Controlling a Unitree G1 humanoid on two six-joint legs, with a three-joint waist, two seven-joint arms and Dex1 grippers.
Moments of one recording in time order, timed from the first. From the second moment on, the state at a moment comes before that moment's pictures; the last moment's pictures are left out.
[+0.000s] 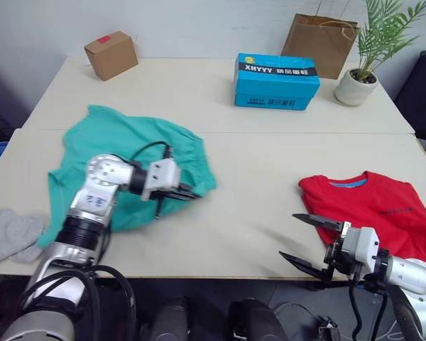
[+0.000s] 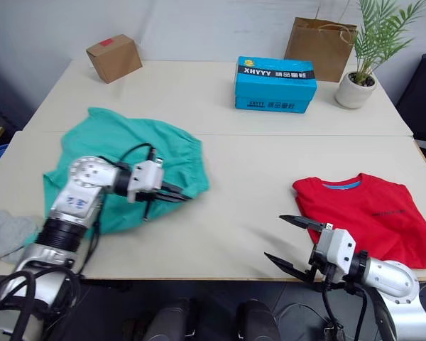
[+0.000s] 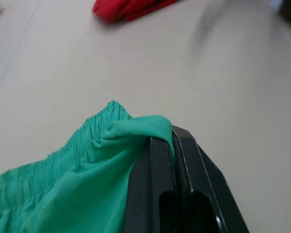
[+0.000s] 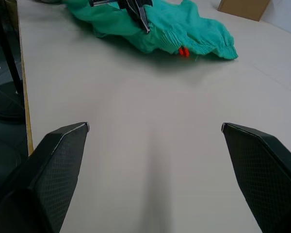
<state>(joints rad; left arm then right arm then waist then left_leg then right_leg) -0.69 0.54 -0.22 0.24 -0.22 -0.02 -1.35 0.26 -0.66 -0.20 -0.29 0.48 -0.14 1.06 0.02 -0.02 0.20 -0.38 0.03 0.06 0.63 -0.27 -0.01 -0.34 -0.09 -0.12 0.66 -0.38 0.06</state>
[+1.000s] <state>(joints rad) 0.13 0.88 0.39 -0.34 -0.47 0.44 -1.24 -0.04 -0.73 -0.01 -0.23 0.38 -0.07 1.21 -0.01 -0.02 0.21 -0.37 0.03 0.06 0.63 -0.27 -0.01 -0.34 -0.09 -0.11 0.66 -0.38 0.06</state>
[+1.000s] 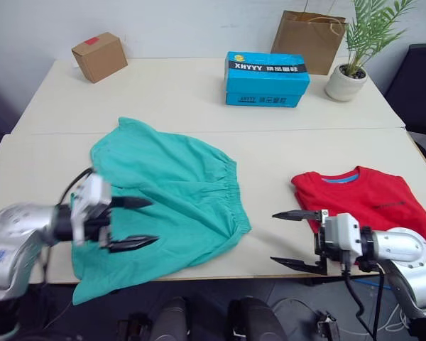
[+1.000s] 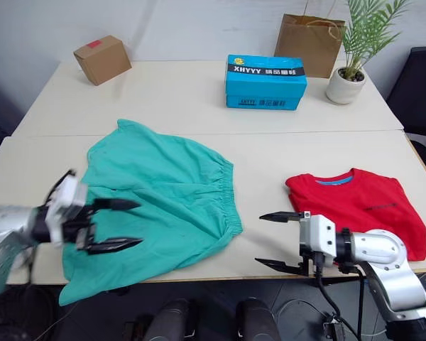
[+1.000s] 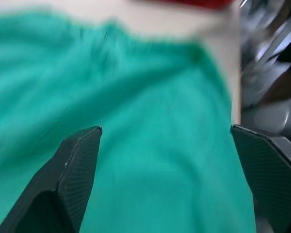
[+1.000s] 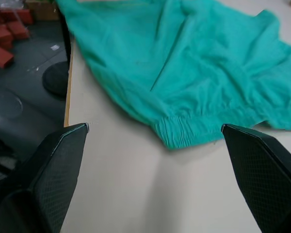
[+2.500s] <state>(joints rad) 0.65 0.99 0.71 -0.51 -0.72 0.64 -1.35 -0.11 -0.92 0.09 -0.15 0.52 0.06 1.52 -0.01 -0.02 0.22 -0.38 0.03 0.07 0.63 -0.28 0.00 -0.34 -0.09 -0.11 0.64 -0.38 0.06</state>
